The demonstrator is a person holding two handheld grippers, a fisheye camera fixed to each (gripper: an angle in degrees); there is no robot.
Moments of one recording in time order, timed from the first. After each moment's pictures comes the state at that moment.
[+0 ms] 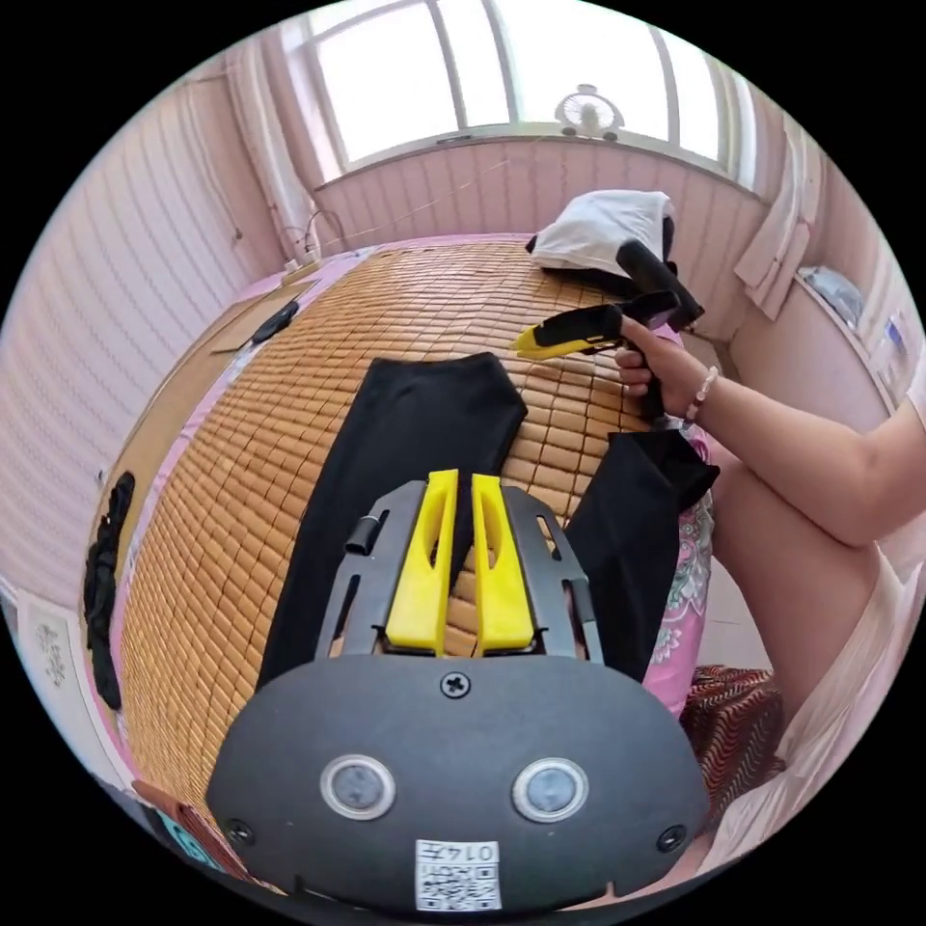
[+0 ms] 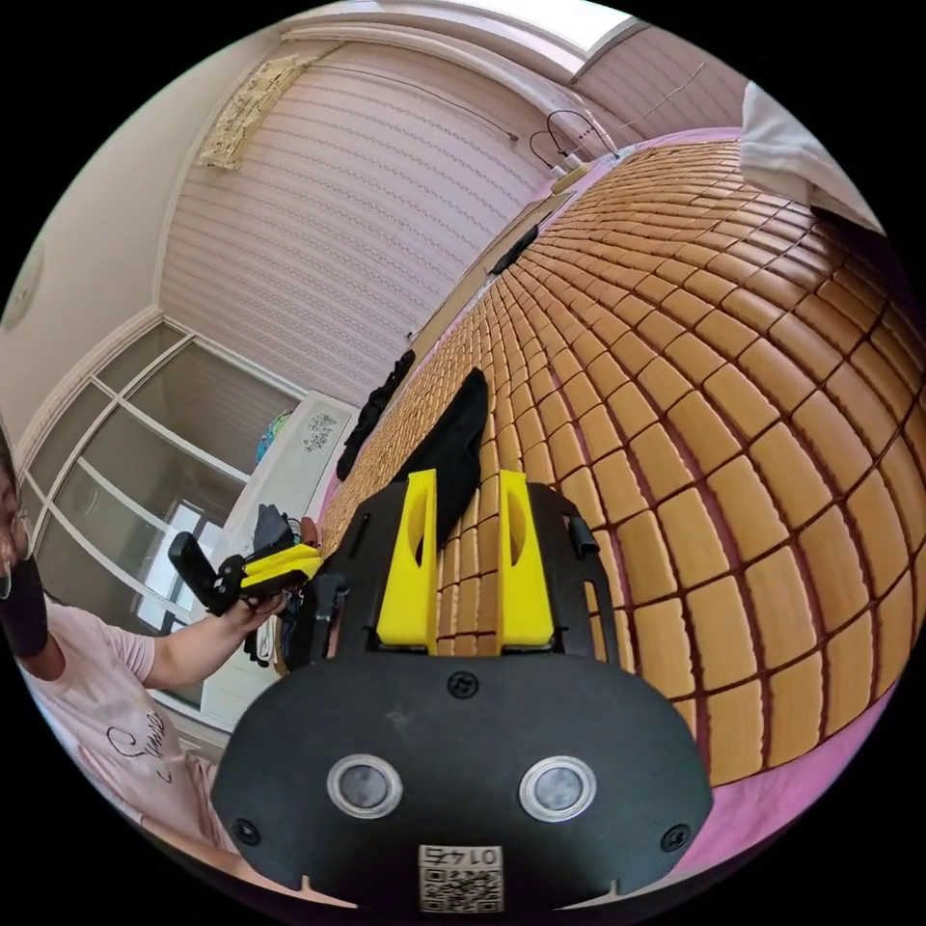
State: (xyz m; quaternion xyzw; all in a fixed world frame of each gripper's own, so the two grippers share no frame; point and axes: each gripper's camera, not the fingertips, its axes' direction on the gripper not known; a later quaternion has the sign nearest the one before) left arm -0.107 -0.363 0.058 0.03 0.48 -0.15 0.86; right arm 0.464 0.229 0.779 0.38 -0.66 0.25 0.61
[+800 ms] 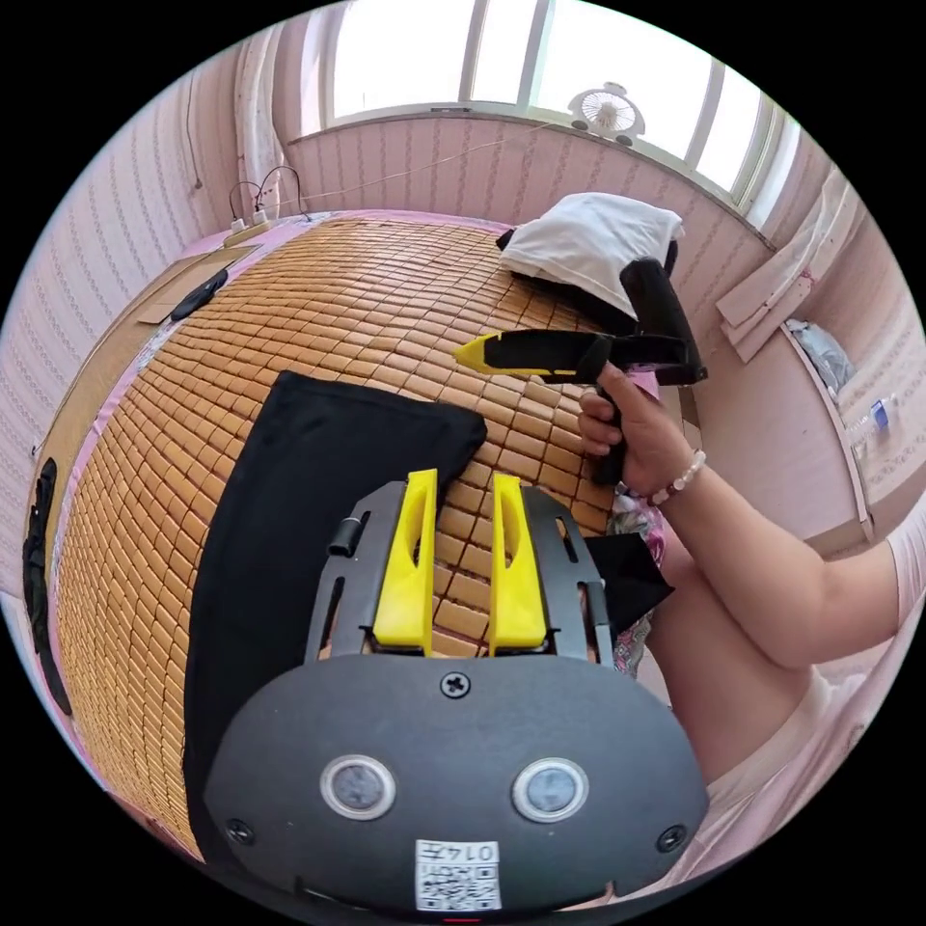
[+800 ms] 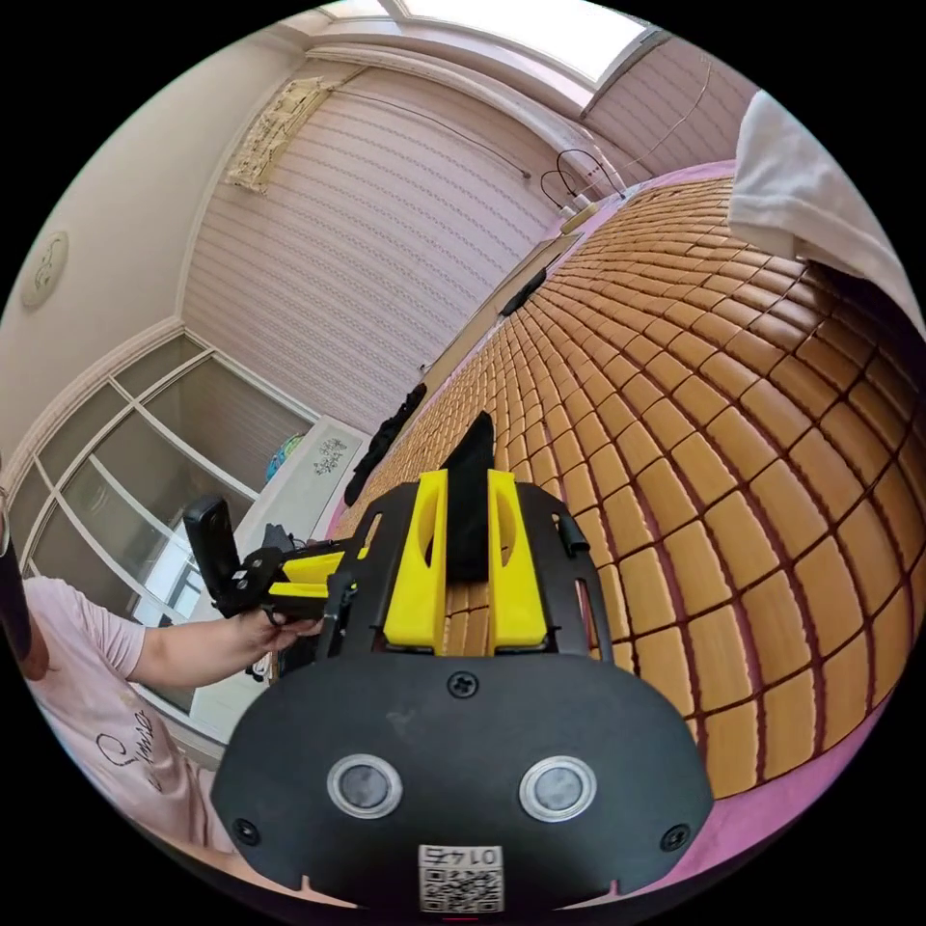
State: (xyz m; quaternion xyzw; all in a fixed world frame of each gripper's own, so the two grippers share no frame) left arm -0.064 -0.463 0.068 0.00 0.57 -0.17 0.80; right arm 0.458 0.254 0.823 0.42 -0.65 0.26 0.58
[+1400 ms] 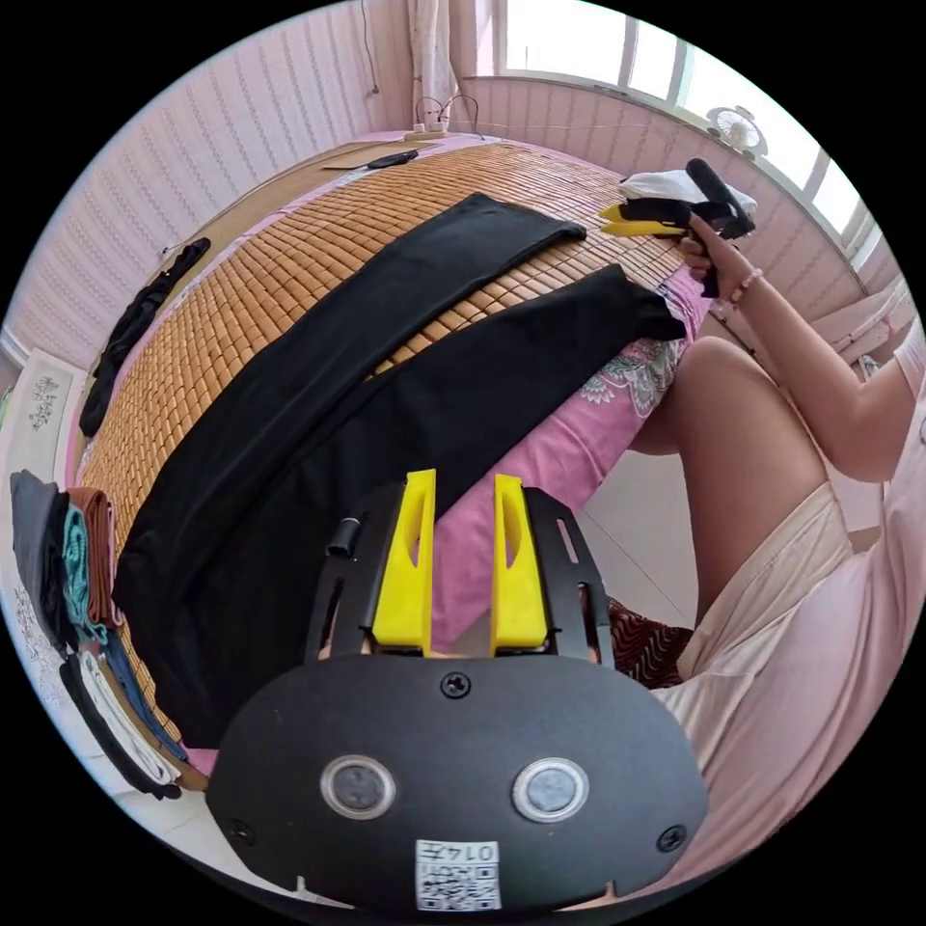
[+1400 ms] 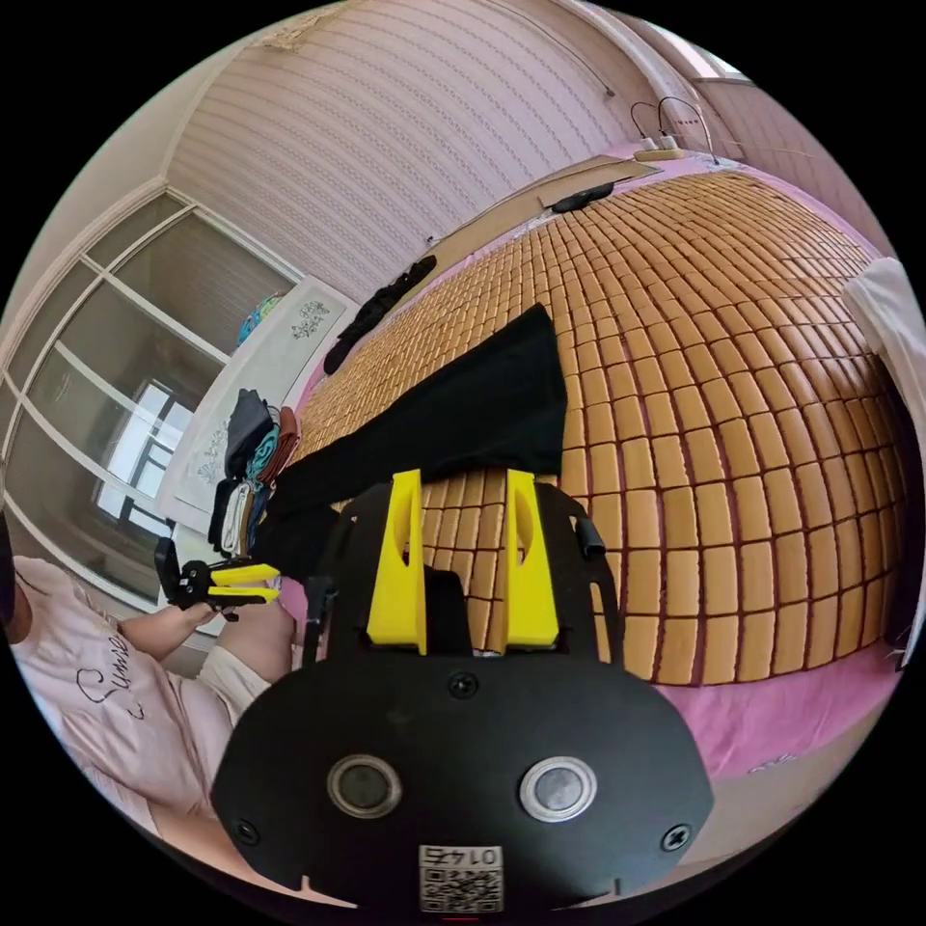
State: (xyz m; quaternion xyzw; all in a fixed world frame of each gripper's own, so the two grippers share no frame) left arm -0.104 -0.198 -0.074 -0.19 0.48 -0.26 0.82; right arm 0.400 0.287 0.764 0.33 -0.61 0.11 0.71
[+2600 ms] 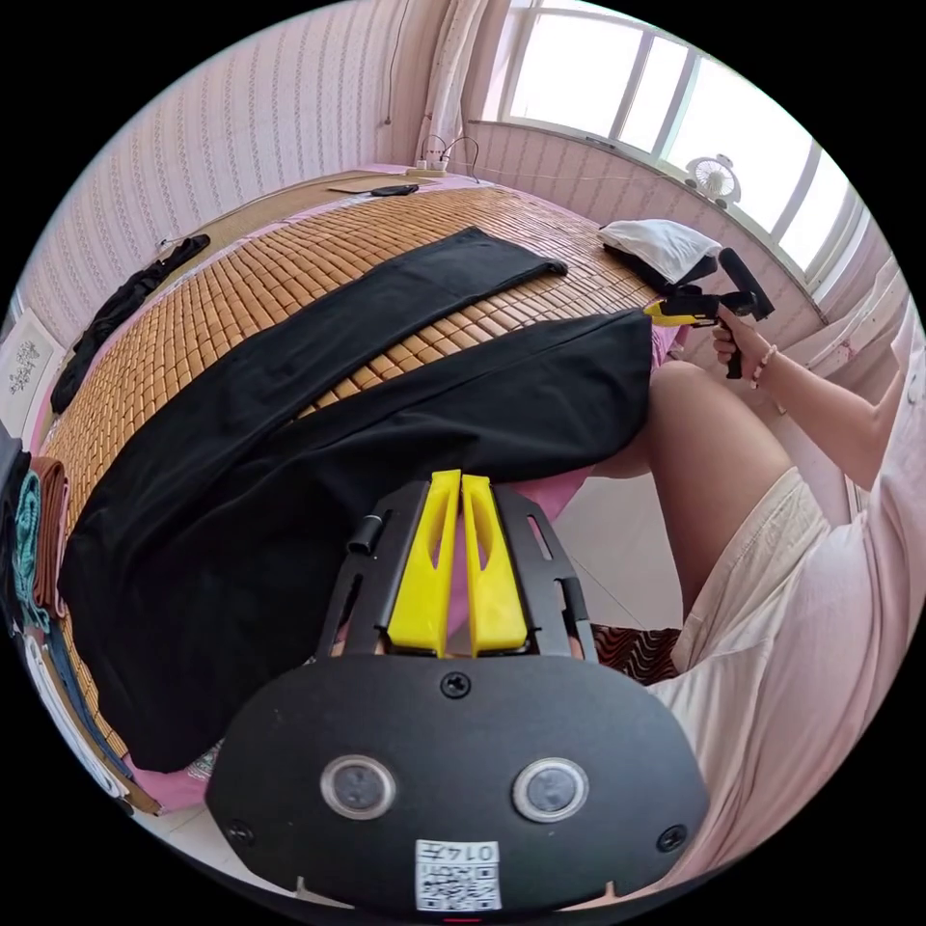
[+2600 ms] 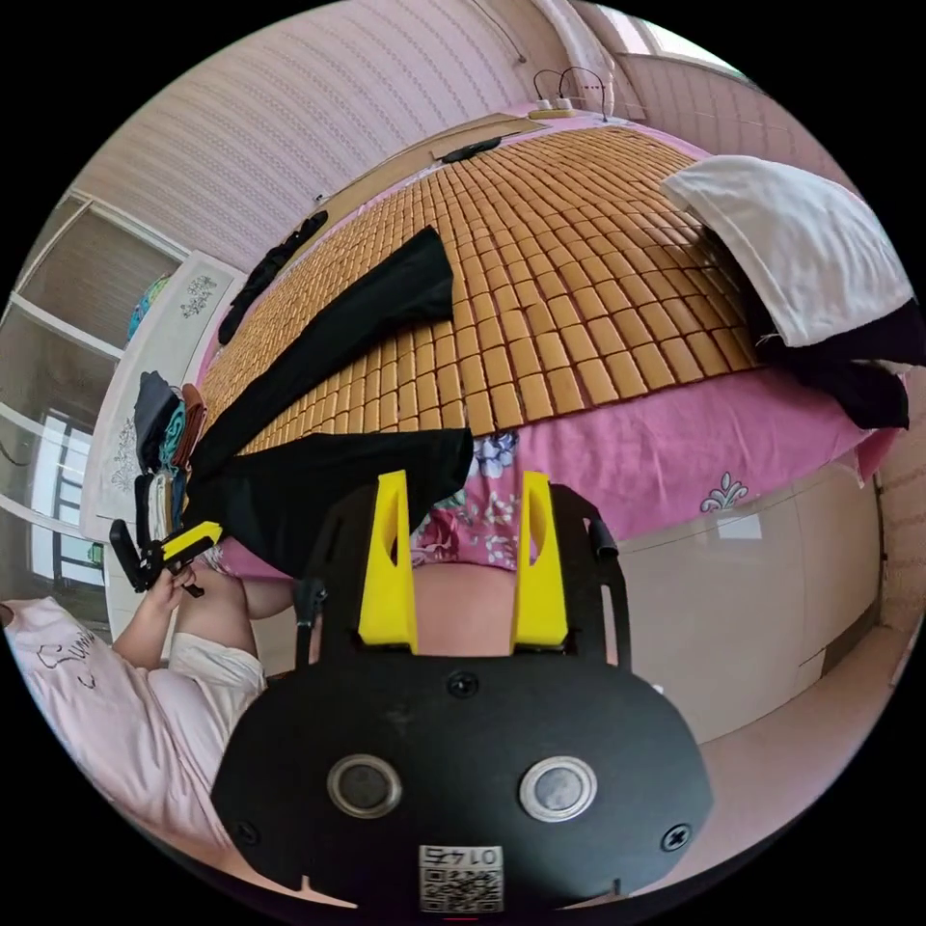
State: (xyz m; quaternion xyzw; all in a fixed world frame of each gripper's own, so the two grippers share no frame) left arm -0.140 -0.114 -0.132 -0.12 0.51 -0.32 0.79; right arm 0.337 0.401 0.795 0.22 -0.55 0.20 0.78
